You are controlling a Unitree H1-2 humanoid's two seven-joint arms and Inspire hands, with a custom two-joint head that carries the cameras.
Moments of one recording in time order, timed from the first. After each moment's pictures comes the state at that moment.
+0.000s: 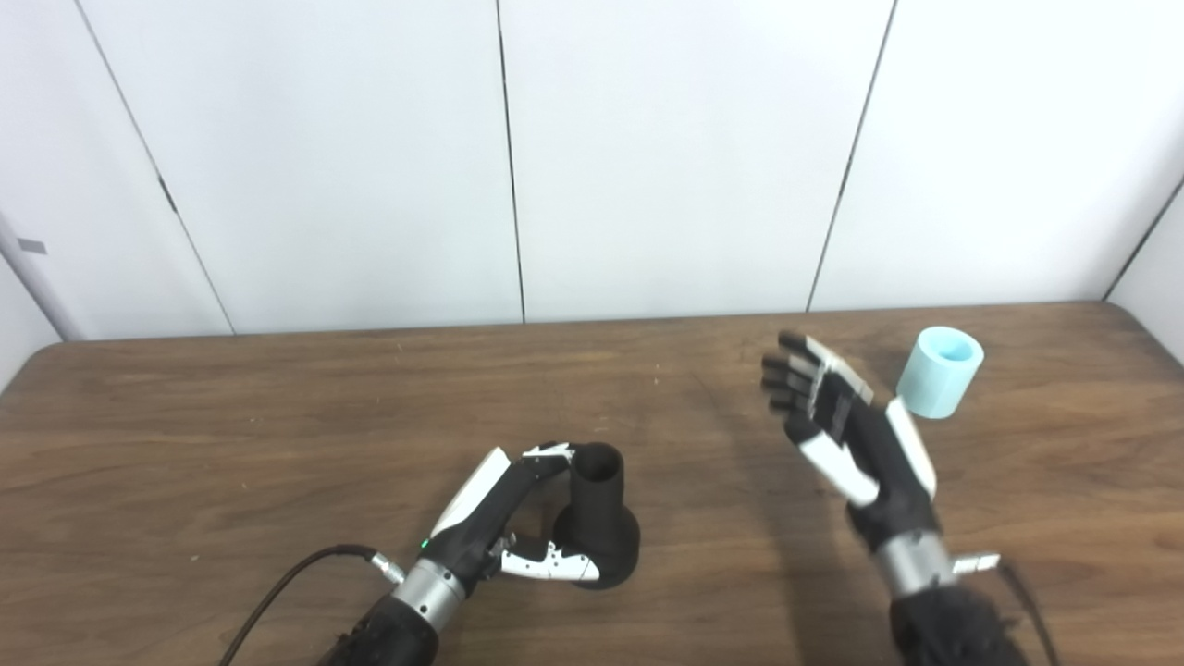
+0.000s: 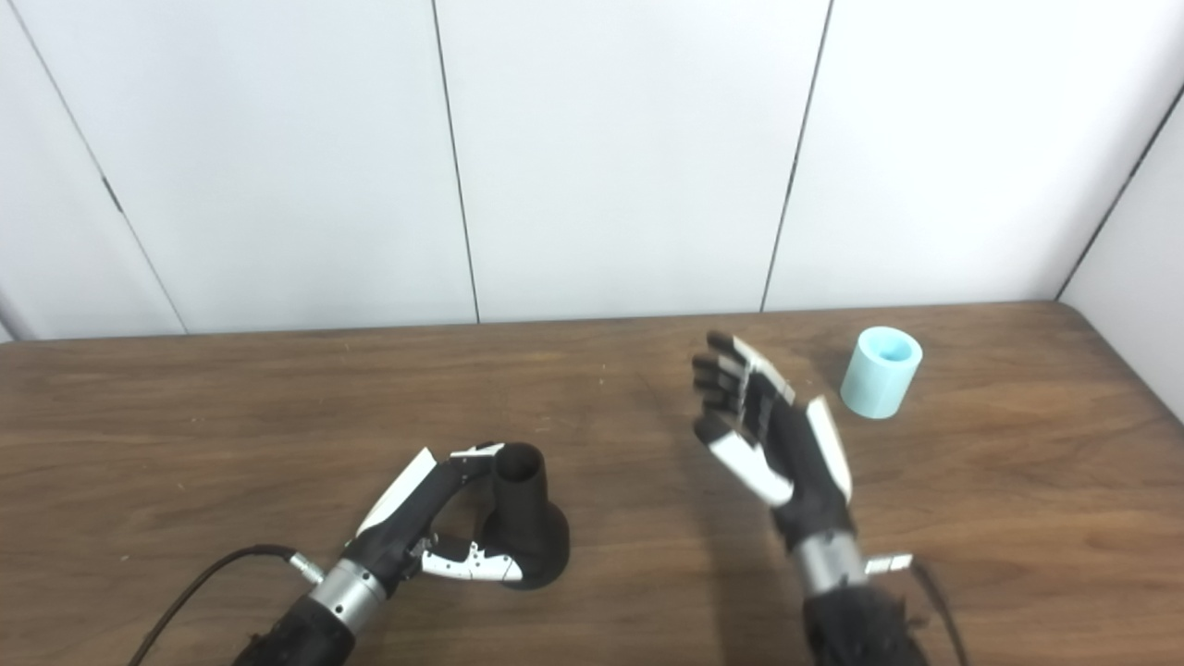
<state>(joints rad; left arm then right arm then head) -0.23 0.21 -0.33 0.04 0.32 -0.04 -0.17 -0.18 -0.13 -0.05 -0.27 -0.13 0.11 0.00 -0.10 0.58</state>
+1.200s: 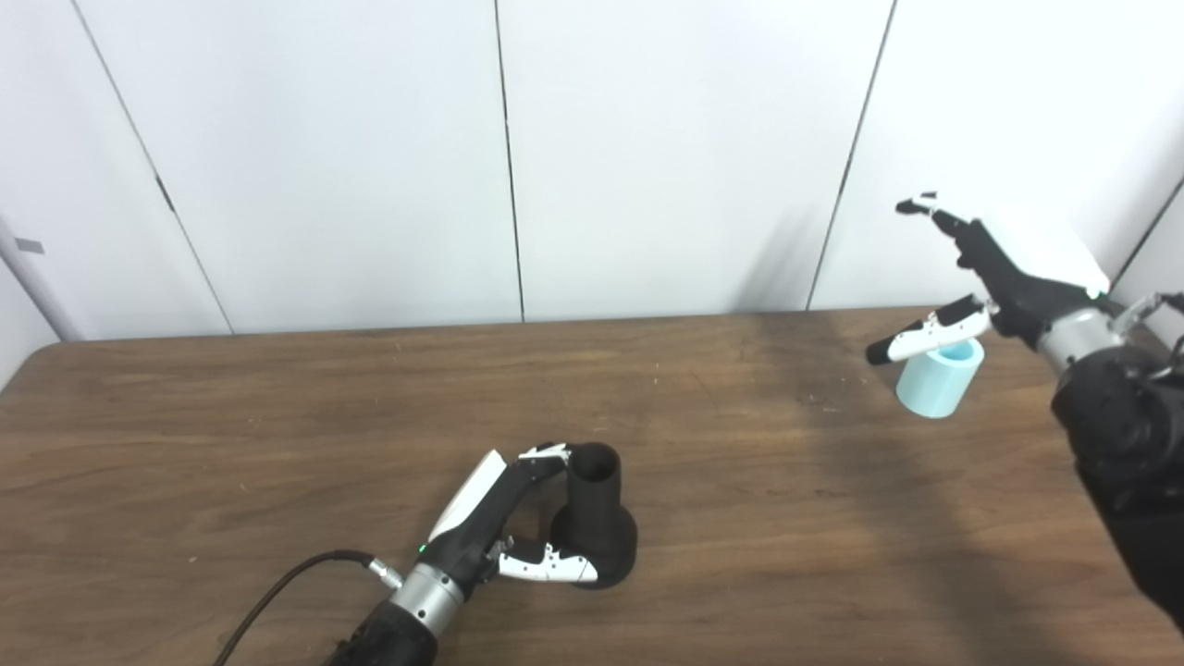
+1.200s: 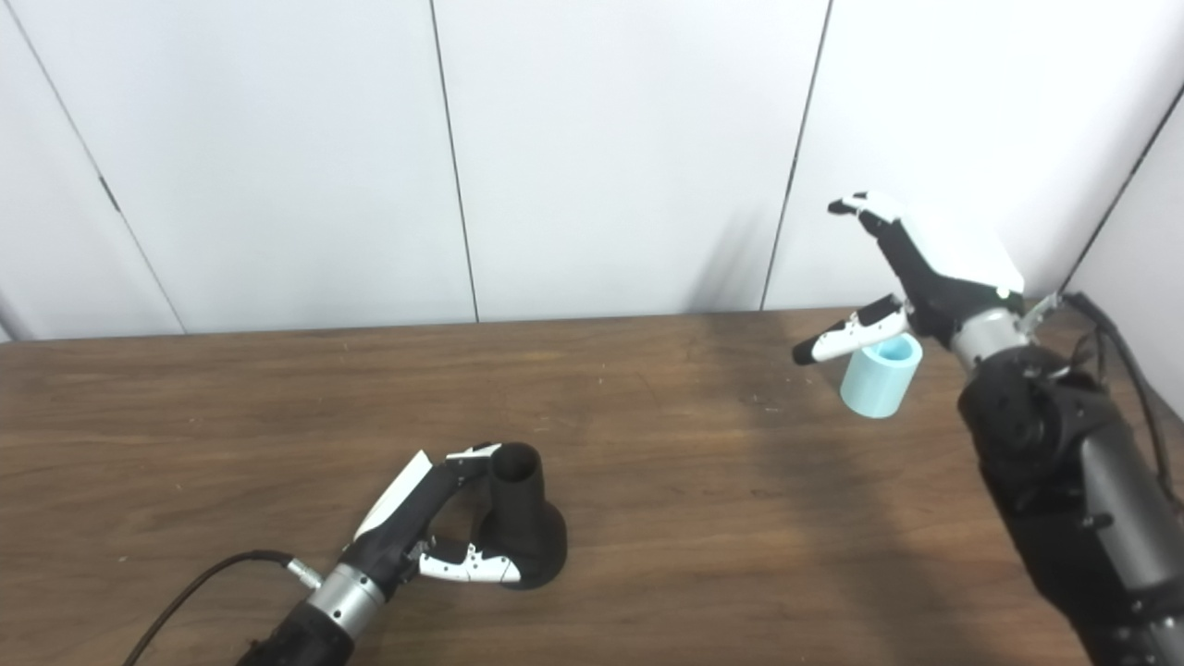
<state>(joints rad) -0.23 0.20 -0.33 0.05 0.31 -0.06 -0.16 -0.51 -0.65 0.07 -0.16 -0.69 0.42 0.35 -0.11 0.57</state>
